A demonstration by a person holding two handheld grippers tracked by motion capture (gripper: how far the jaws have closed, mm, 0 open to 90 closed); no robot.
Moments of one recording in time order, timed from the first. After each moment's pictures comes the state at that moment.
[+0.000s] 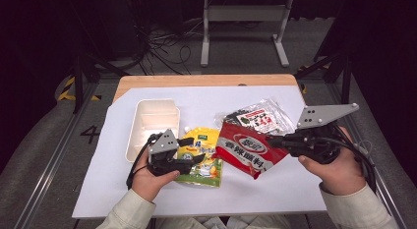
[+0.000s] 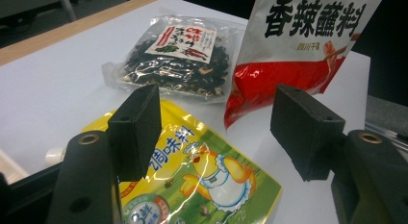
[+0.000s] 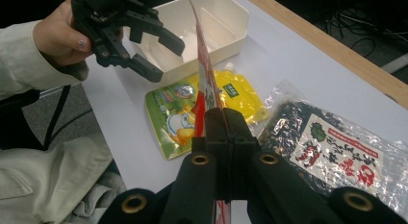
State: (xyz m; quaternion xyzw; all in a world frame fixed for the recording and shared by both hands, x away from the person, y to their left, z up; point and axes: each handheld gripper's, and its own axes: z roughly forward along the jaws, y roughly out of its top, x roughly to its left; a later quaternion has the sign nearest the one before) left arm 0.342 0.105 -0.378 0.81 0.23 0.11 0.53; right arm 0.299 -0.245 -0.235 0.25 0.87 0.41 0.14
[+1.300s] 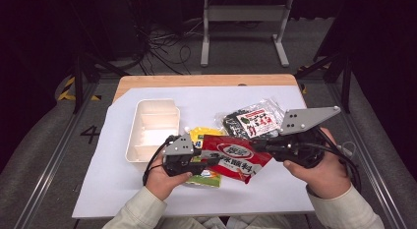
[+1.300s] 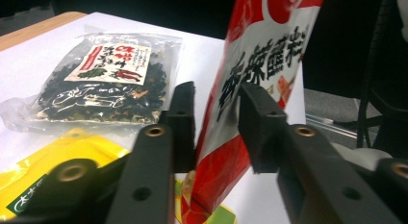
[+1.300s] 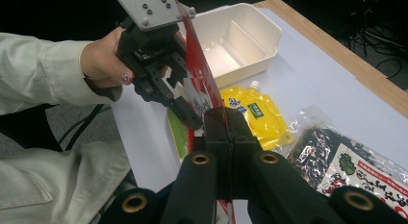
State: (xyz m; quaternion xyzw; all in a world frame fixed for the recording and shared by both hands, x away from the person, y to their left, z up) left arm 0.344 0.074 -0.384 0.81 0.14 0.03 0.56; right arm 0.293 -0.215 -0.232 0.20 0.87 0.42 0.13
